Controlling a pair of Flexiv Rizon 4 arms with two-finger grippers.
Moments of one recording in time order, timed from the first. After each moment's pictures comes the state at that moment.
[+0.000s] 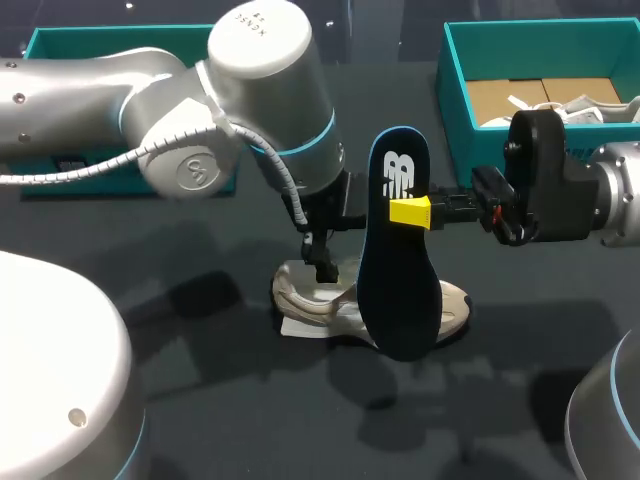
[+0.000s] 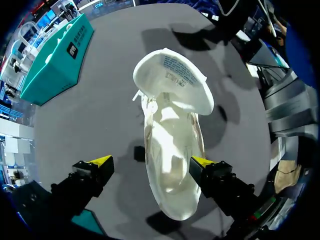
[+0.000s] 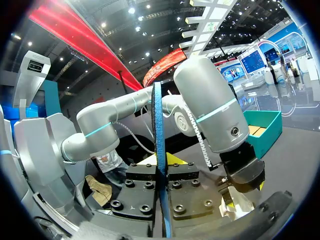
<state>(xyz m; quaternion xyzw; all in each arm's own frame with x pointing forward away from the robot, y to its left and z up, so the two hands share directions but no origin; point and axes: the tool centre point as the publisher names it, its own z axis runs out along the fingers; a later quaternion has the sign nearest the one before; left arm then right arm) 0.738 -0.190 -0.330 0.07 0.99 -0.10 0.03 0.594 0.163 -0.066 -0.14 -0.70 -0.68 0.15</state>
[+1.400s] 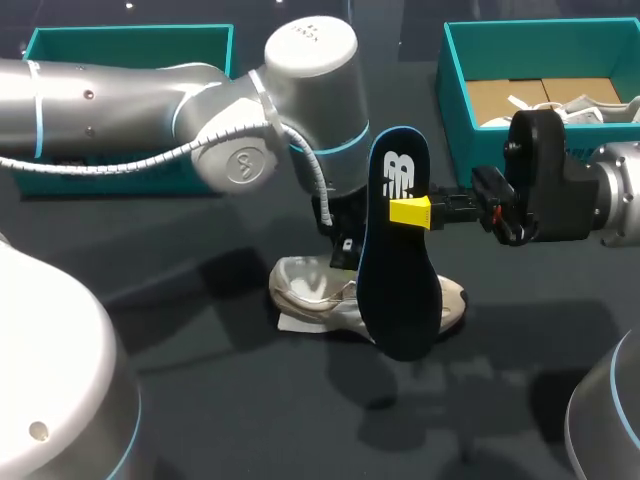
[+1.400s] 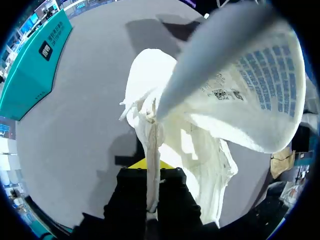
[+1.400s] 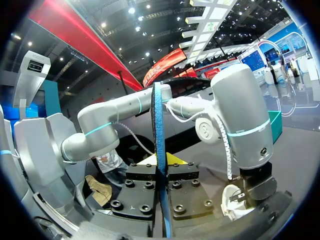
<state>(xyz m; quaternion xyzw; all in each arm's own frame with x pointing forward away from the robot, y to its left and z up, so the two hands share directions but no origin) 0.740 -0.218 -0.373 0.13 0.99 -0.09 -0.04 0.594 0.163 -0.066 -0.14 -0.70 -0.68 0.15</state>
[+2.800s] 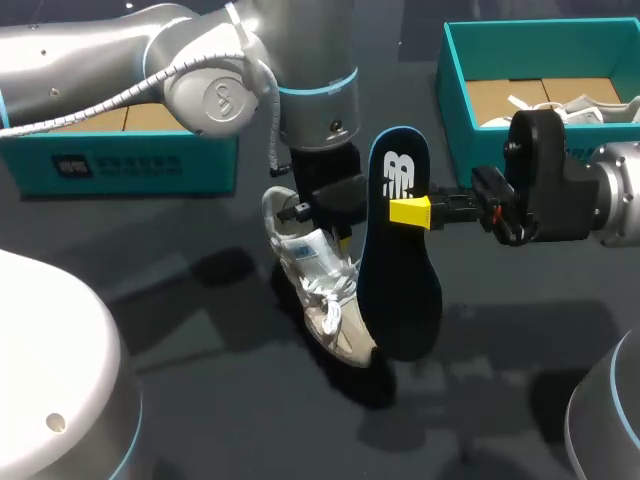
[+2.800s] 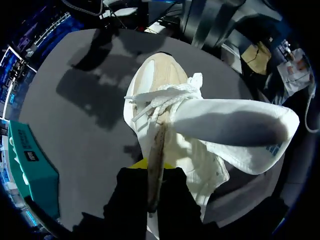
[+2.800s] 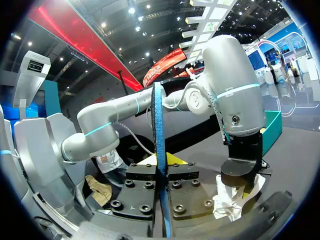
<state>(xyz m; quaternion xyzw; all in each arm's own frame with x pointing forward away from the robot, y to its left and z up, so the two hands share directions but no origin) 0.733 -0.191 -0.309 0.53 0.84 -0.08 -0.05 0.594 0.163 -0.066 -0.14 -0.70 -0.68 0.15</state>
